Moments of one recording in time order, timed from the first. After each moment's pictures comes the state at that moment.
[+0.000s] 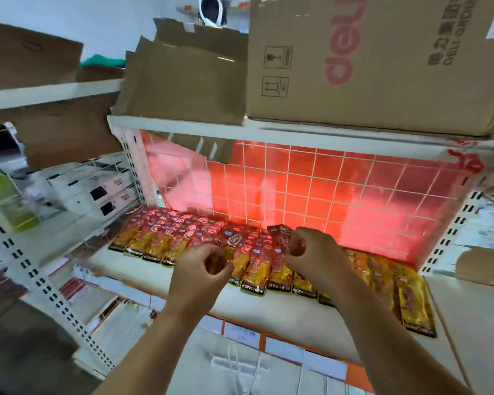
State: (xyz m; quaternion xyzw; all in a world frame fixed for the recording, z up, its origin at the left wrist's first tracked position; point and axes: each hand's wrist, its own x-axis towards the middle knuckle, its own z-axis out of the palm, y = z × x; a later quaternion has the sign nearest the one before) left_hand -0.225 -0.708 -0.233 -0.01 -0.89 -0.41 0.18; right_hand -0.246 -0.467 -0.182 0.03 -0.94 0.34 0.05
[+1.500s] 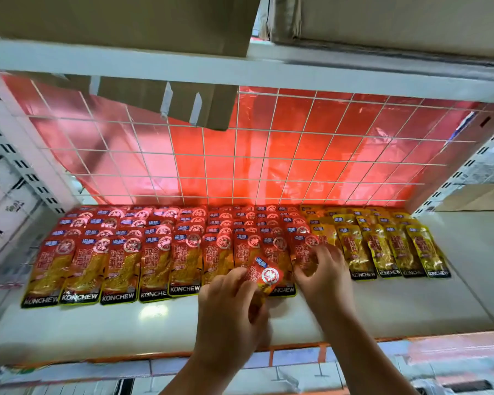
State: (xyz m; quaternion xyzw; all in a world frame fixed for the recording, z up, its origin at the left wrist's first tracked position) left_hand -0.313 -0.752 -0.367 -0.29 -0.90 -0.28 0.17; right_hand -0.299 -0.539 -0.354 -0.26 -0.93 0.21 0.19
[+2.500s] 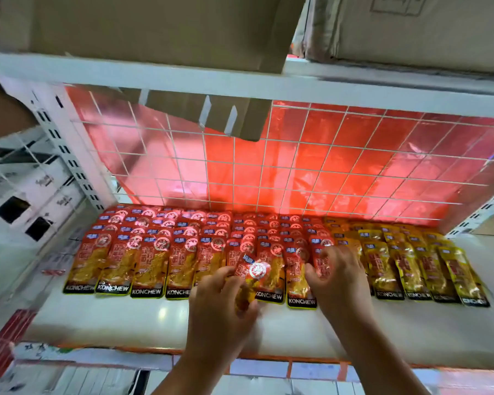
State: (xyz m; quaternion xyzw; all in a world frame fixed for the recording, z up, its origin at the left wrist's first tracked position) left_hand -0.330 -0.789 -0.362 -0.17 -0.92 -0.31 0.16; right_hand -0.313 -0.557 -0.322 -0.19 -0.94 0.19 0.21
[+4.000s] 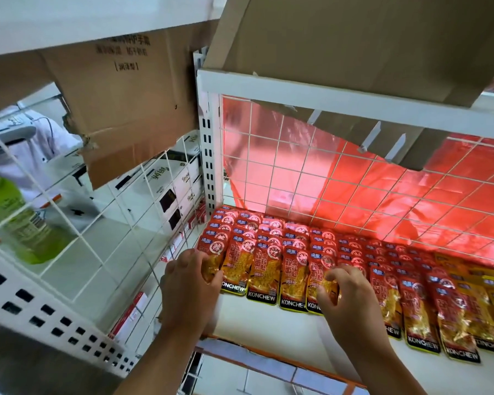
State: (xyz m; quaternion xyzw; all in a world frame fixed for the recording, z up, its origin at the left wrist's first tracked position) left_hand -0.406 -1.025 -0.358 0.06 -0.95 -0.28 0.15; right_hand -0.359 -0.744 -0.316 -0.06 -0.96 0.22 0.14
